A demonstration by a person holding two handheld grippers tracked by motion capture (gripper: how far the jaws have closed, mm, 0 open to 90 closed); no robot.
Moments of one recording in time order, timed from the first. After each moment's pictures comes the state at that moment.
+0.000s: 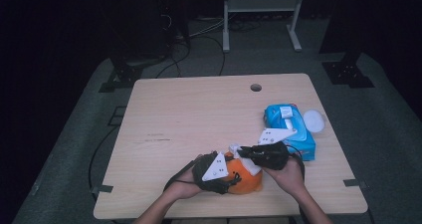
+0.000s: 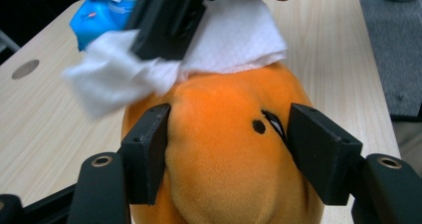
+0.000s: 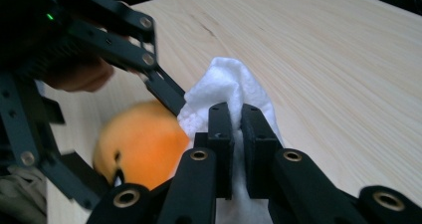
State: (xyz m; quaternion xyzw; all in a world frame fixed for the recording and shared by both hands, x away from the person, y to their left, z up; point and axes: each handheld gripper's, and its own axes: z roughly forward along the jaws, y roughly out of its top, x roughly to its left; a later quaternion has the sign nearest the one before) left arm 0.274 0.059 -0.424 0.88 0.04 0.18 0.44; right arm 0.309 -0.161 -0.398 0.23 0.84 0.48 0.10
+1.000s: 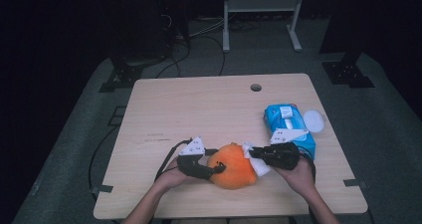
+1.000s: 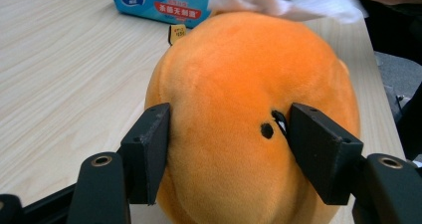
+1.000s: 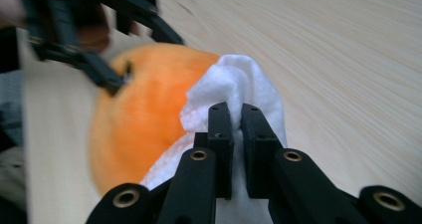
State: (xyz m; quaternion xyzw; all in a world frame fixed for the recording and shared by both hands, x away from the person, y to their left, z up) left arm 0.326 0.112 -0.448 0.85 0.17 0.06 0.50; right arm 0.313 -0.194 -0.411 0.26 0.84 0.47 0.09
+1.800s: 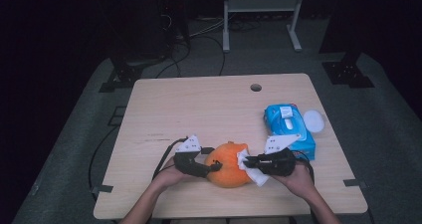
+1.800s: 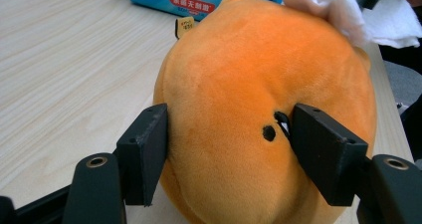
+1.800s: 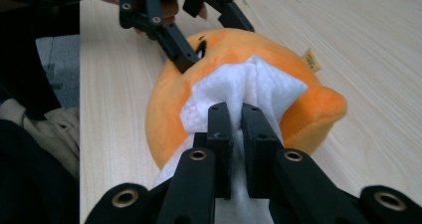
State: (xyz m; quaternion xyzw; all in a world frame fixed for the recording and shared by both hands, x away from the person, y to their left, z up) left arm 0.332 0.120 -0.451 0.84 0.19 0.05 0.50; right arm 0.304 -0.183 -0.412 0.19 0.87 0.46 0.06
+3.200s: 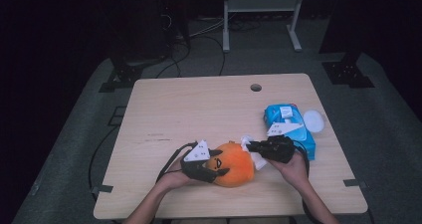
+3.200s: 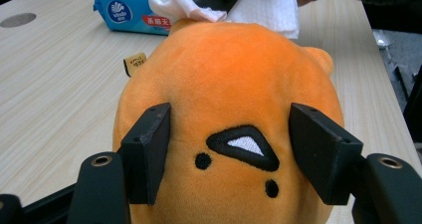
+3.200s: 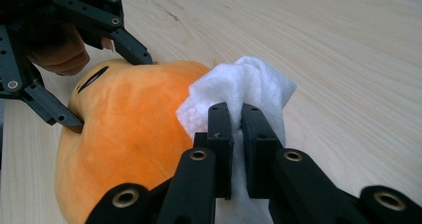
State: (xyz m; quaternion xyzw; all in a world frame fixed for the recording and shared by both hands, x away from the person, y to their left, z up) left arm 0.318 0.100 -0.447 0.85 0.12 0.09 0.50; right arm 0.342 -0.193 -0.425 0.29 0.82 0.48 0.08
